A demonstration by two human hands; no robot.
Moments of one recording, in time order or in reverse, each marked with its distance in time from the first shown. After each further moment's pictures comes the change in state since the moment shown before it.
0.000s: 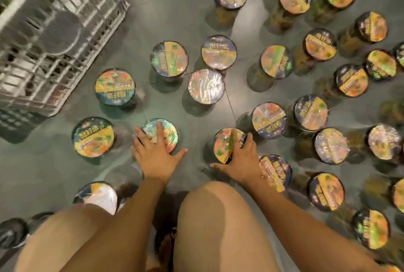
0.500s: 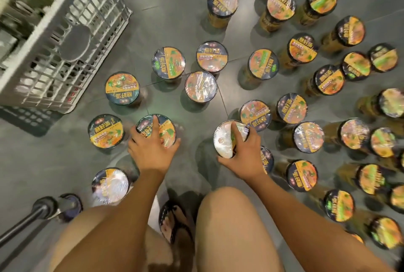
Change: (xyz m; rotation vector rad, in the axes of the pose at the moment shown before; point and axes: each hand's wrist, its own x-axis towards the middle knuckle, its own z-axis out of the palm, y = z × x) left_hand -0.043 0.018 -0.087 -0.023 0.092 -0.046; right_hand -0.062 -0.001 -0.080 0.238 0.163 -0.093
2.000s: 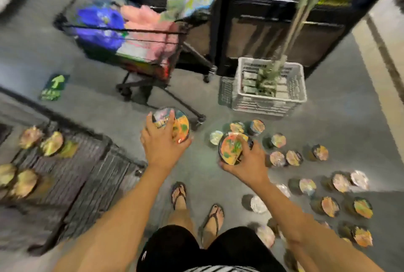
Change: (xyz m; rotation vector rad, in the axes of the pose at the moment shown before) left_hand -0.581 -0.087 -0.431 -0.356 0.644 -0.842; right_hand -0.423 -0.249 -0.338 -0.323 -0.361 -1.030
